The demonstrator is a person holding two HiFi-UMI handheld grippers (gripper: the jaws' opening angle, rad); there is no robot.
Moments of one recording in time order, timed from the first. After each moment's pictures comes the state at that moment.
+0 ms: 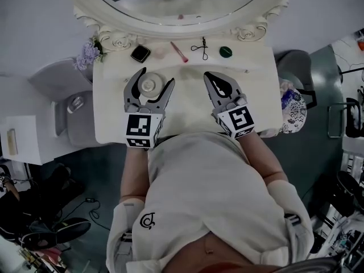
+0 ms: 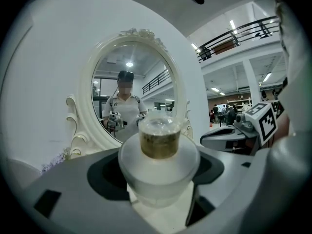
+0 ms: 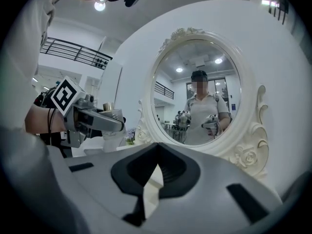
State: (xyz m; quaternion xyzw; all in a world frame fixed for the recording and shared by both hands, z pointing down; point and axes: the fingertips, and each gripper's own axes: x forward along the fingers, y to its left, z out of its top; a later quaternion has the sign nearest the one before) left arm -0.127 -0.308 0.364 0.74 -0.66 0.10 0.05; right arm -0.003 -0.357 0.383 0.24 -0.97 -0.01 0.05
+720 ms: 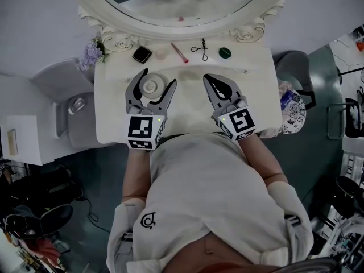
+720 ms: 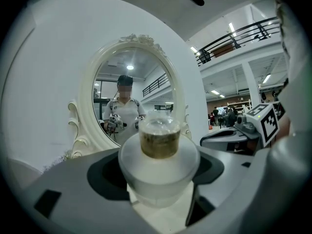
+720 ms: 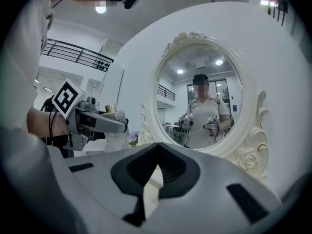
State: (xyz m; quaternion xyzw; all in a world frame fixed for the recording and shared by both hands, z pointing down) left arm -0.119 -0.297 0.349 0.74 -0.66 0.09 0.04; right arm 0.000 -0.340 0.367 0.24 -0.97 -0.02 0.04
